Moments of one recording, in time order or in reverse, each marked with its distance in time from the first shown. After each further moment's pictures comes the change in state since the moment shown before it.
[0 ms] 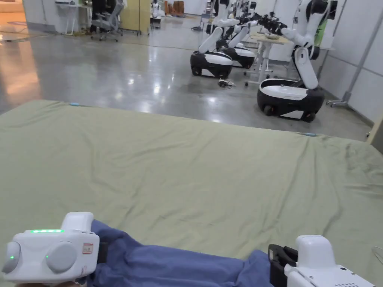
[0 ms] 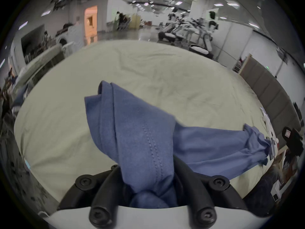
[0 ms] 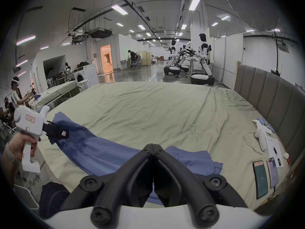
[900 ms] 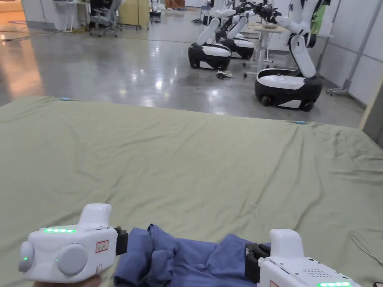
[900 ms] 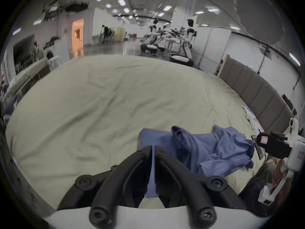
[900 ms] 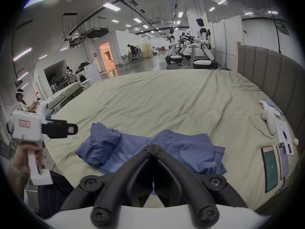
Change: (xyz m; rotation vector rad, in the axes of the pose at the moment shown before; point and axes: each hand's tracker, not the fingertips) left arm 0.078 -0.031 -0.005 0.066 -0.121 0.020; right arm 0.048 -0.025 -0.011 -0.096 0.084 -0.102
